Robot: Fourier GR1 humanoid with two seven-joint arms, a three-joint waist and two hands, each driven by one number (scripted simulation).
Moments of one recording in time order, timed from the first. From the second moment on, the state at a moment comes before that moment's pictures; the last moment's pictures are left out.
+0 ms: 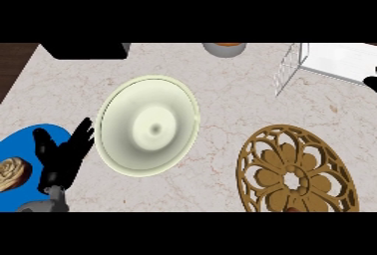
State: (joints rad) left arm -0.03 0.19 0.07 -1.40 0.14 0.01 0.29; right arm -0.70 -0.40 -0.29 -1.96 0.61 0.48 0.89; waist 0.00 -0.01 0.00
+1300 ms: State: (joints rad) left arm -0.07 0.18 0.07 -1.38 0.12 -0.01 0.30; right arm -1.09 -0.82 -0.37 -0.96 0.65 0.35 0.40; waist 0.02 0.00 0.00
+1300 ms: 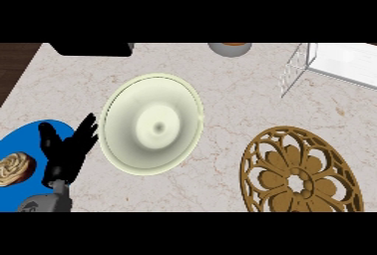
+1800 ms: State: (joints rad) left arm -0.07 0.18 0.08 -1.36 0.12 -0.02 0.28; right arm -1.16 -0.84 -0.34 -0.66 0.73 0.18 0.22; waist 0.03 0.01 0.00
